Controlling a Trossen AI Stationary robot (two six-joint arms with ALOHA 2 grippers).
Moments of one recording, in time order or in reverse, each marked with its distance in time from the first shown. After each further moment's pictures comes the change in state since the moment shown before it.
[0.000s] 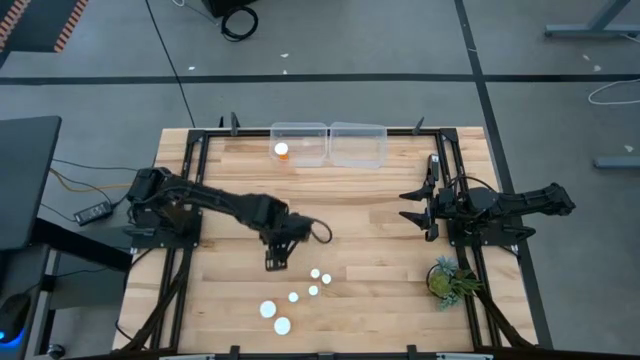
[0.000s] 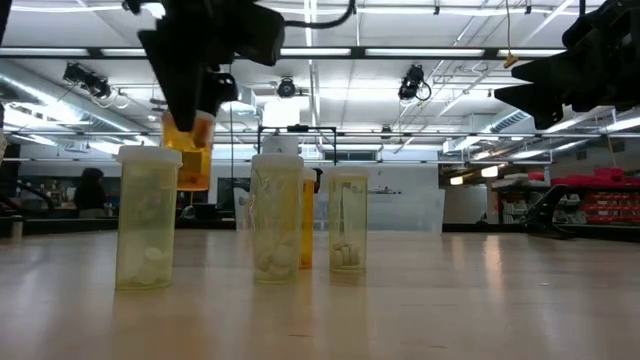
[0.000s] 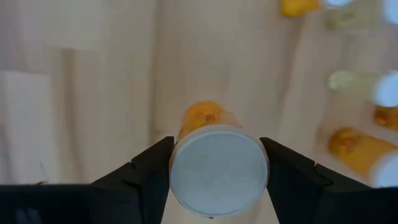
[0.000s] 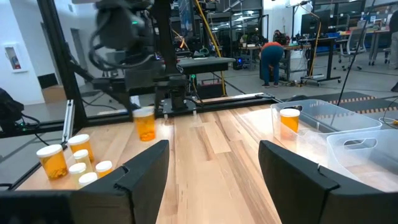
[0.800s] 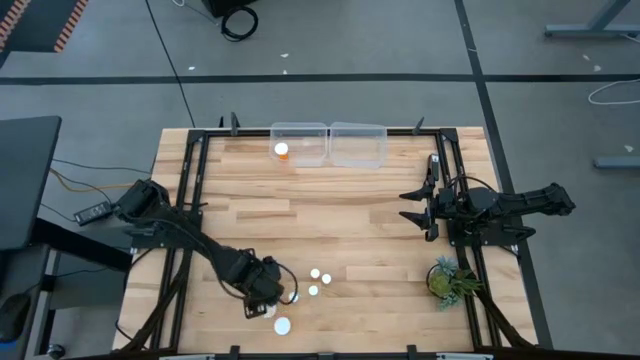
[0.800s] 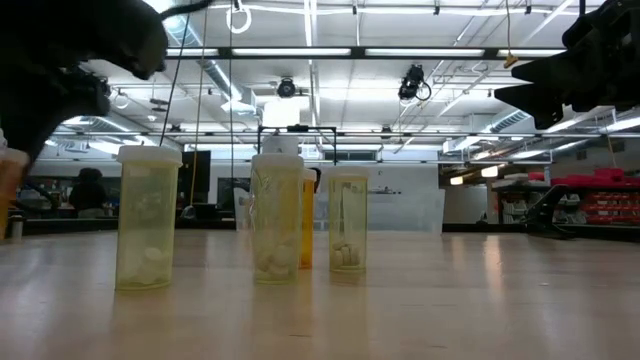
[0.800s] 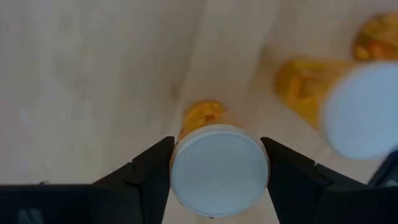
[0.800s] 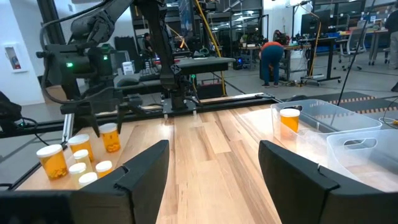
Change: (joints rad) left arm -0.393 0.000 -0.204 0.163 0.019 -0.565; right arm 0.000 0.000 0.000 0.000 0.000 0.000
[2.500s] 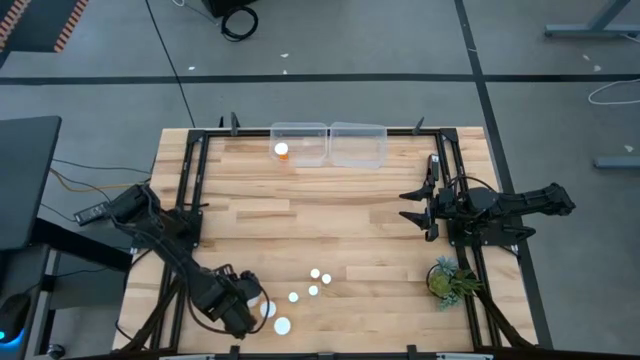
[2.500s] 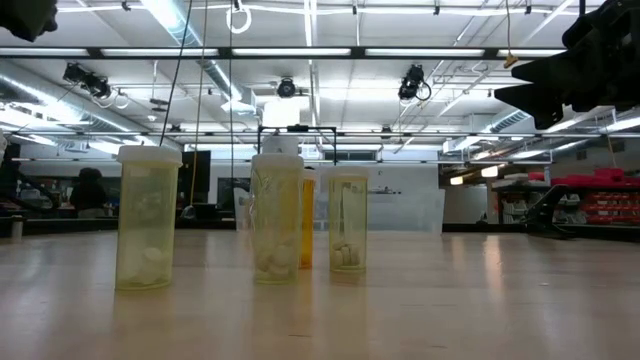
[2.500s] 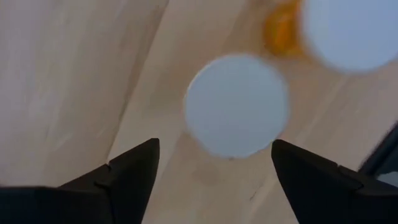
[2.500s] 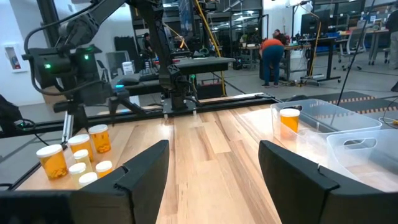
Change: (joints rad) left arm -0.252 -0.015 -0.004 -0.006 -0.117 -0.411; right arm 0.000 0.000 0.000 -0.001 0.000 0.000
